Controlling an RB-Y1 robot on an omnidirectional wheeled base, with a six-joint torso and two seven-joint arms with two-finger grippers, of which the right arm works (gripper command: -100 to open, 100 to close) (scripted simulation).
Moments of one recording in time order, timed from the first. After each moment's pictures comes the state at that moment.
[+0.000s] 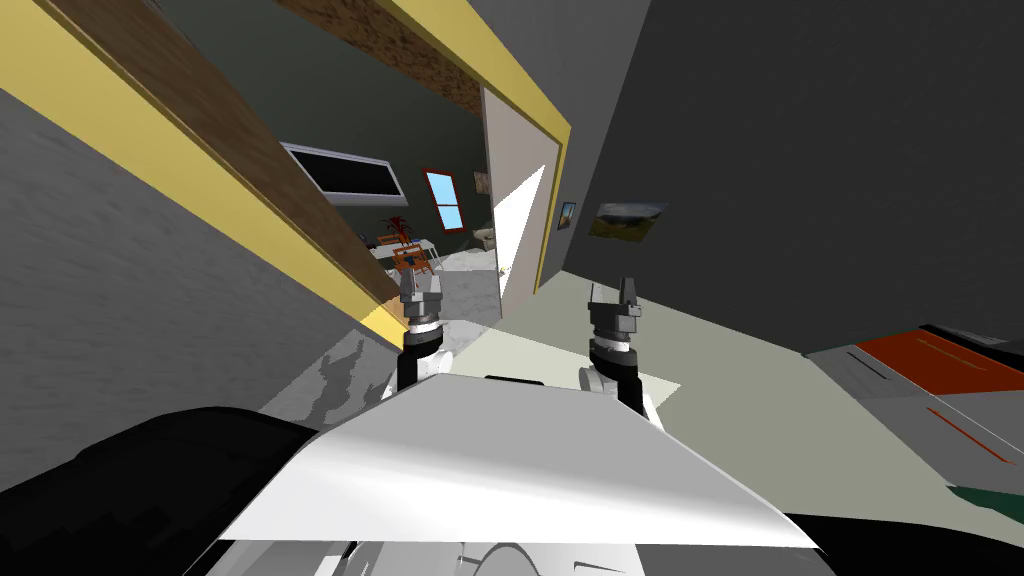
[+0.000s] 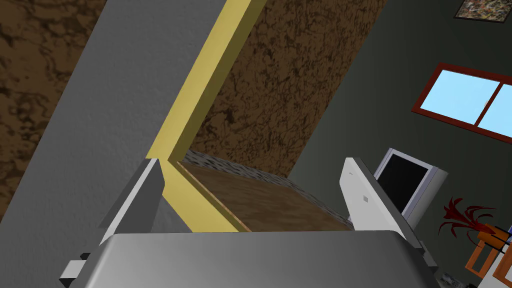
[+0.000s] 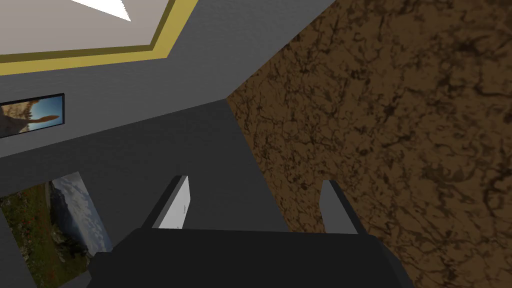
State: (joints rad) arm 0.49 -0.03 0.07 -2.30 0.08 -0.55 -0.17
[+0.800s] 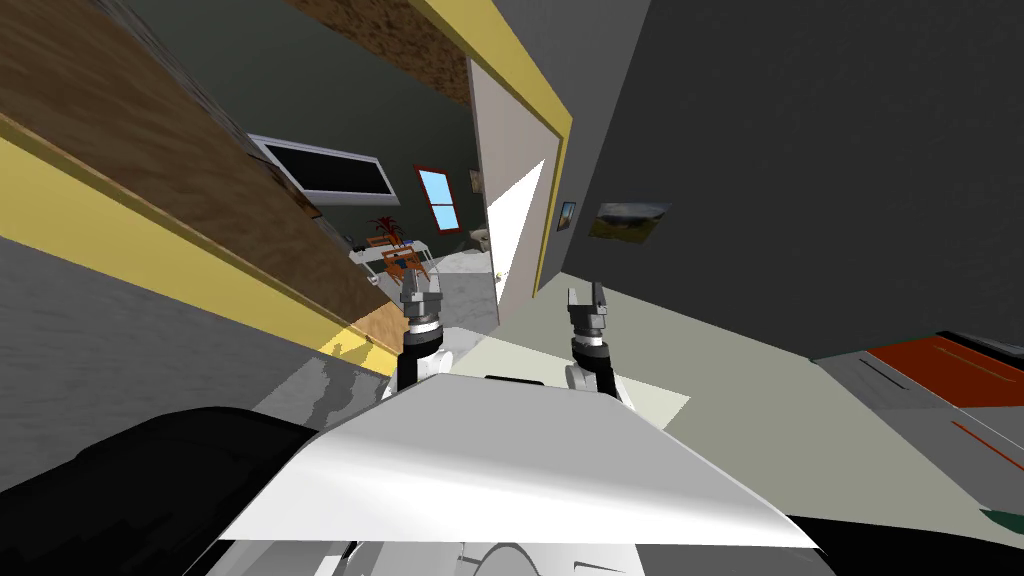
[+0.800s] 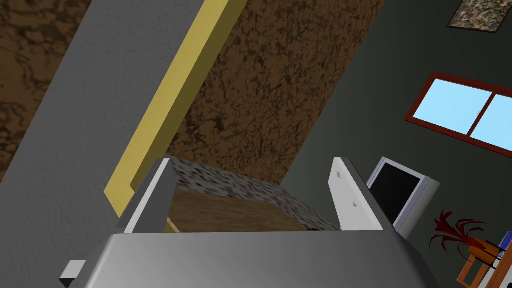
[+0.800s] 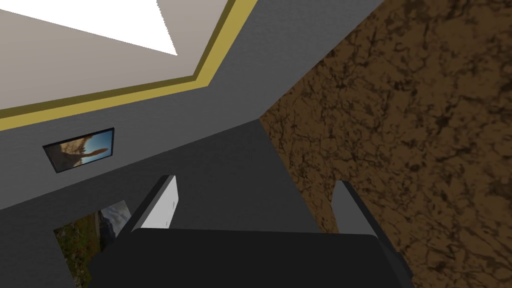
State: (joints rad) arm 0.42 -0.06 0.17 -2.15 0.08 -0.58 -0.17
